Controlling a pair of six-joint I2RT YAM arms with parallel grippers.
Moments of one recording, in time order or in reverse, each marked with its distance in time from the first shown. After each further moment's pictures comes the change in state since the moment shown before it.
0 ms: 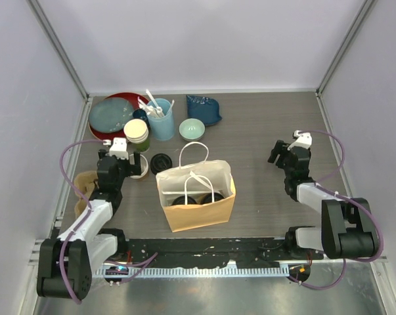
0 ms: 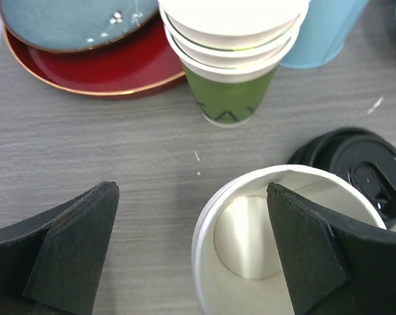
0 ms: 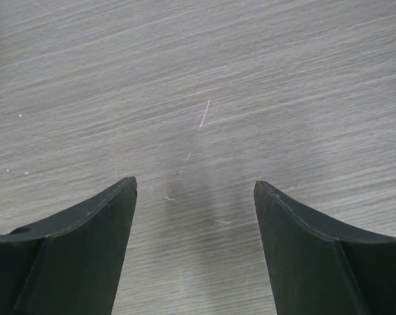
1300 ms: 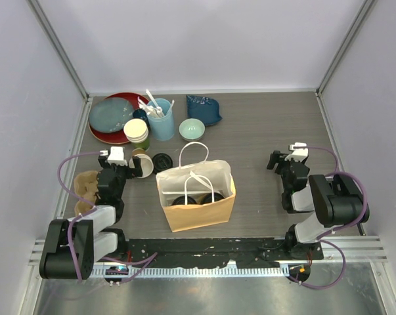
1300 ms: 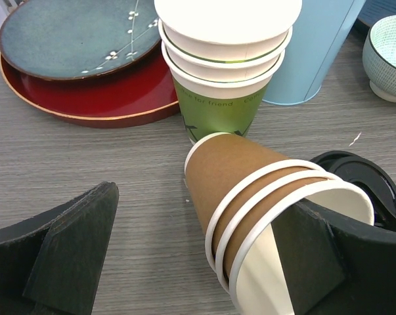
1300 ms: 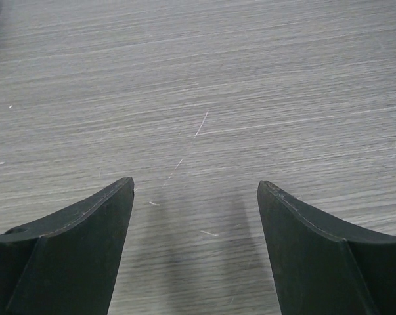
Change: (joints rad) left arm 0.040 0.159 -0.230 0.636 0.066 -0.059; right arm -0.003 0.272 -0.259 0.774 -0.031 -0.155
